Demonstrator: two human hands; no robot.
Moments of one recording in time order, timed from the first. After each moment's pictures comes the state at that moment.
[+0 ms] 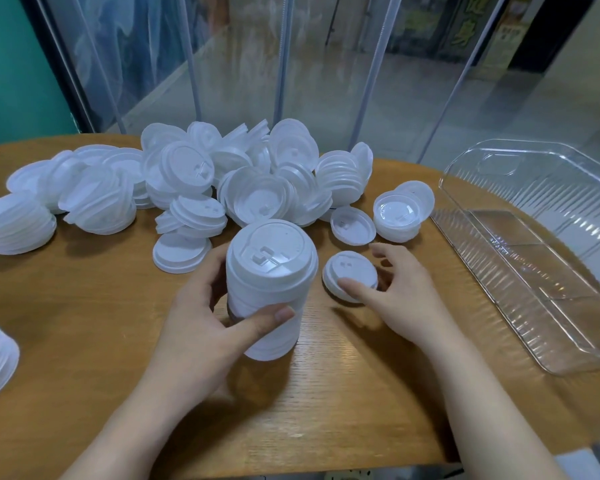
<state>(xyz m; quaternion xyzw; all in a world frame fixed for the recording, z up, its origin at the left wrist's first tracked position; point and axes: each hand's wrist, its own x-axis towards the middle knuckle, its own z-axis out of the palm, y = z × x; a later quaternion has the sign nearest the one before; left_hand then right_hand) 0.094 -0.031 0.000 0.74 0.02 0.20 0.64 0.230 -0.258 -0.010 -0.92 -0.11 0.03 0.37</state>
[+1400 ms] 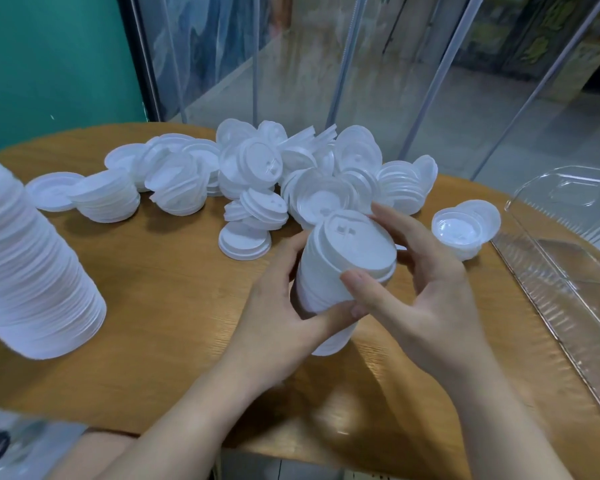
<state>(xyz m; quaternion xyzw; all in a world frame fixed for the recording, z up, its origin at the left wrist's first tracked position) 0.094 -0.036 0.001 0.74 0.03 0.22 0.63 0.167 -0.190 0.044 -0.76 -0.34 -0.03 0.56</state>
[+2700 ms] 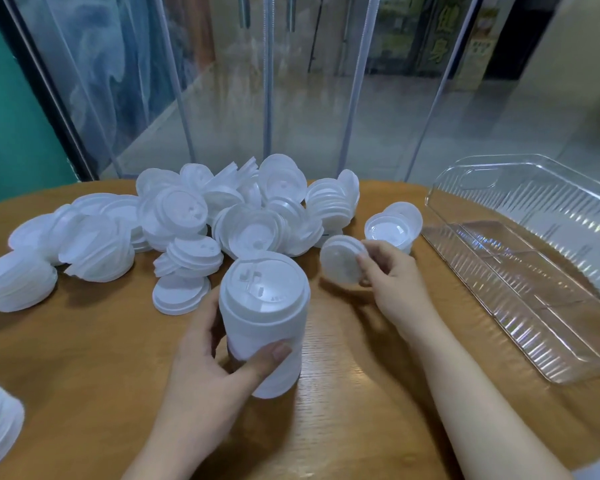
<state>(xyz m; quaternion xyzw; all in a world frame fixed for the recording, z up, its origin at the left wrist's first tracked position) 0.093 -0.039 0.005 0.71 0.05 0.19 0.68 0.268 -0.238 -0.015 -0.78 -0.12 -0.04 0.61</state>
